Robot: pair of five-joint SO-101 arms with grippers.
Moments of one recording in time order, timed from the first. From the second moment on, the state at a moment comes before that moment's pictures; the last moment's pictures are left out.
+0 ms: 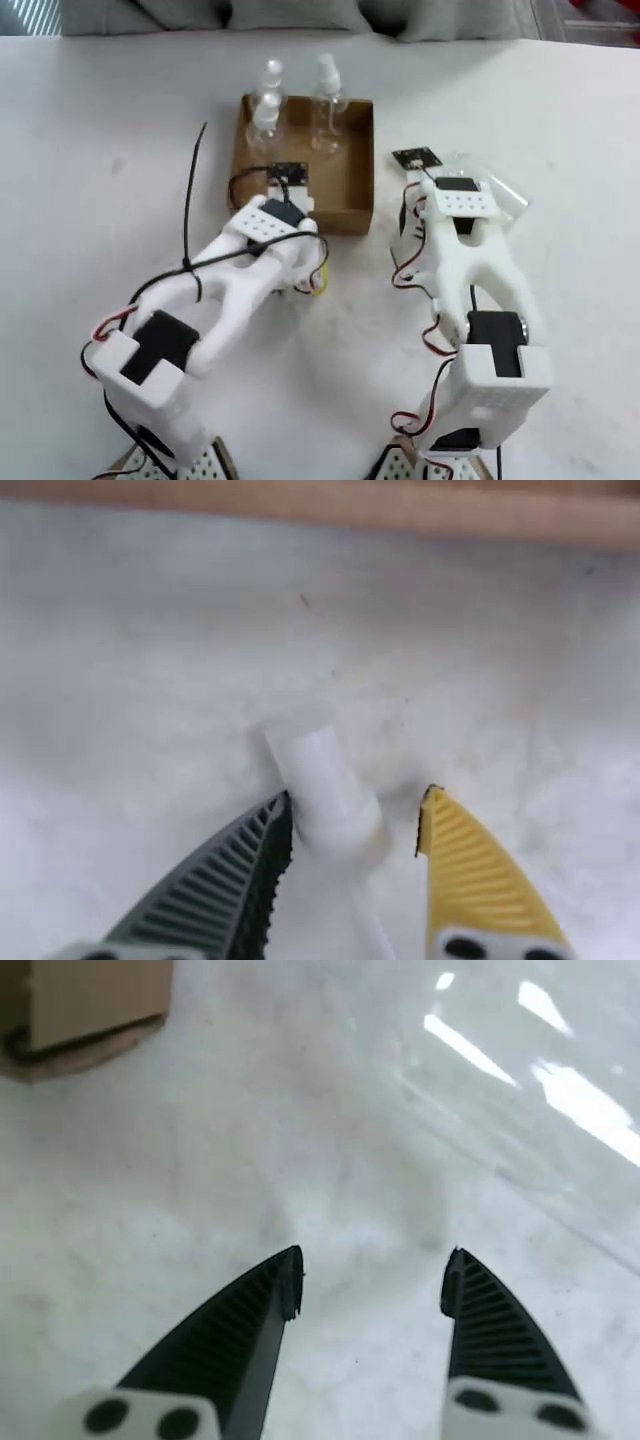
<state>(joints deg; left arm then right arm) 23.3 12.7 21.5 64.2 34.8 -2.5 11.4 18.5 69.0 17.6</state>
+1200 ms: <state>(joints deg) 24.8 7.4 22.9 64.7 27.6 -3.5 11.4 18.5 69.0 18.6</state>
